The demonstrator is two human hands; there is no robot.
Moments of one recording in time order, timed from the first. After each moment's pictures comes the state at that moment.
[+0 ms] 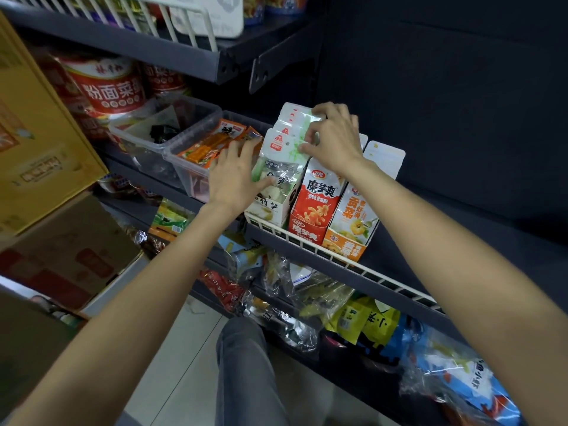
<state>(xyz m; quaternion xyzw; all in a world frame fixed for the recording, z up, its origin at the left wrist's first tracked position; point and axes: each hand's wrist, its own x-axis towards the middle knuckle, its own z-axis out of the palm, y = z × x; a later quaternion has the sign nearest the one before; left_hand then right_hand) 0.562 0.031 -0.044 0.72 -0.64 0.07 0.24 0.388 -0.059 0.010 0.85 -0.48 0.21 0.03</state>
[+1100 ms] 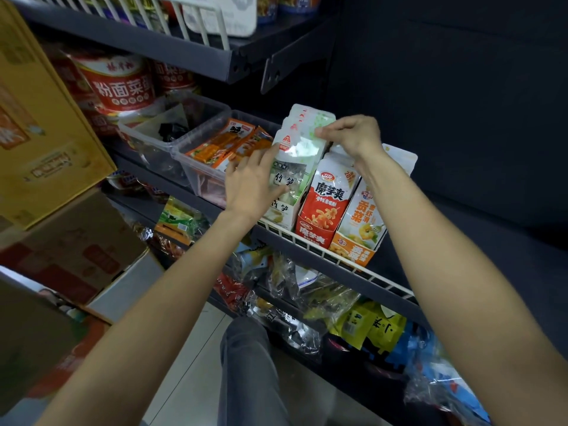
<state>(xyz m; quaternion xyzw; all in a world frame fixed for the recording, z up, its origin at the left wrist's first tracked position) 0.550 0.030 -0.057 0.71 -0.65 0.12 0.23 0.384 -0.059 0.020 0.64 -0.53 0.39 -0.39</state>
